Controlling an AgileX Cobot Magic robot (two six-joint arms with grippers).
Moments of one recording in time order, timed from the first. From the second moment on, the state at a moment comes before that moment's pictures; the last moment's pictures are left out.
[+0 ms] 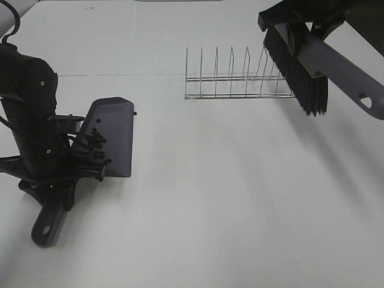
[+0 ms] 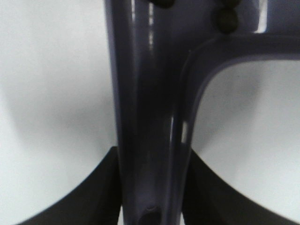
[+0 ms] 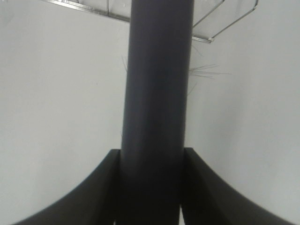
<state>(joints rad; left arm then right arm) -0.38 2.05 -1.13 -0.04 0.88 -0.32 0.28 2.04 -1.87 -0.26 1.23 0.11</state>
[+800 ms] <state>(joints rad) -0.38 2.05 -1.13 -0.10 0.83 -0.31 0.28 2.04 -1.78 -0.17 1.12 0.11</state>
